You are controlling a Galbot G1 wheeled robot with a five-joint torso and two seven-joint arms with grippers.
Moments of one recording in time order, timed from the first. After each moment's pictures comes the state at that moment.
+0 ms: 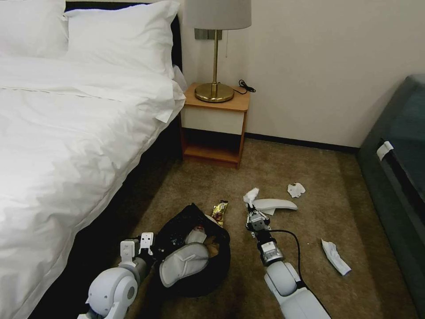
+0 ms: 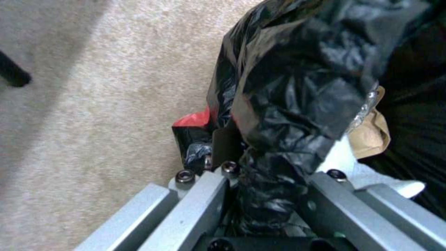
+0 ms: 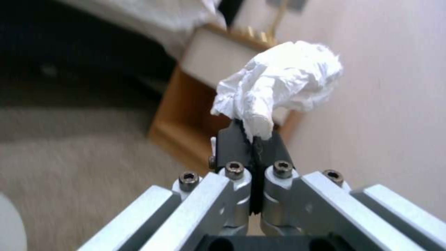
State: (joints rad) left arm 1.45 -1.23 -0.47 -2.01 -0.51 0.74 -0.12; right arm -1.16 1.34 0.21 1.48 -0.29 0.39 0.16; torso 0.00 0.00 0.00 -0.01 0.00
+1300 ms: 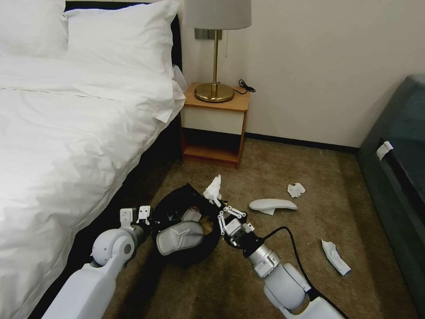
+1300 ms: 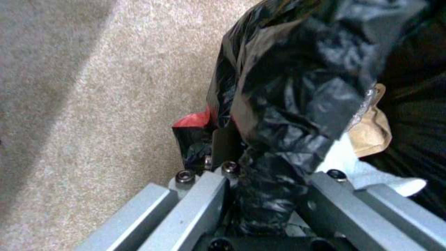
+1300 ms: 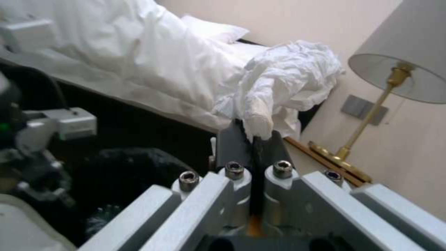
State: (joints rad) left arm 1.10 -1.11 -0.32 -1.73 -0.78 0.74 -0.20; right arm -1.25 1.13 0.00 1.88 -0.28 0.34 0.07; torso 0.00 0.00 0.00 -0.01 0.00
